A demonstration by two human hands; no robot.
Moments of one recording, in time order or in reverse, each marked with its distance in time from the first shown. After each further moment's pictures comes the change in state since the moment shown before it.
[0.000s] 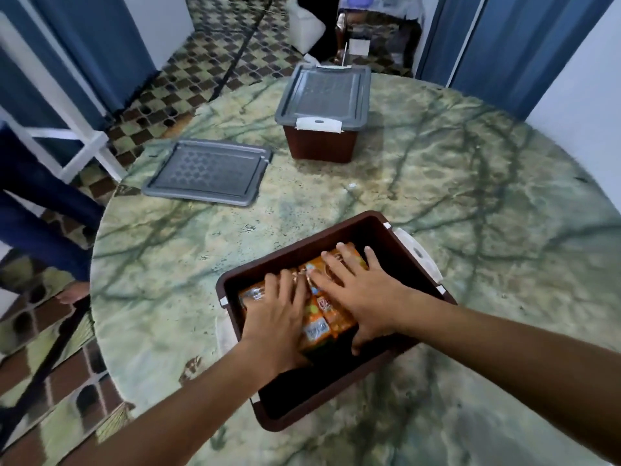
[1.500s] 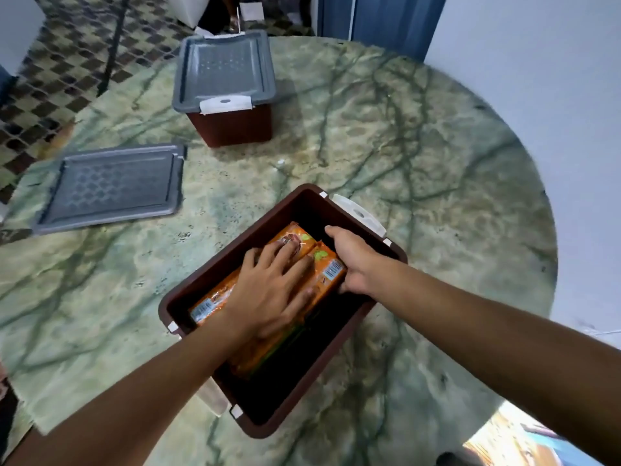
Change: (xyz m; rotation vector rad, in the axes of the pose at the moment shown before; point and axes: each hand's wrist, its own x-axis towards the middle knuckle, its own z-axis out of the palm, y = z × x) left_hand 0.063 0.003 0.014 -0.159 0.379 0.568; right_hand -0.004 0.011 0.011 2.287 0.236 1.163
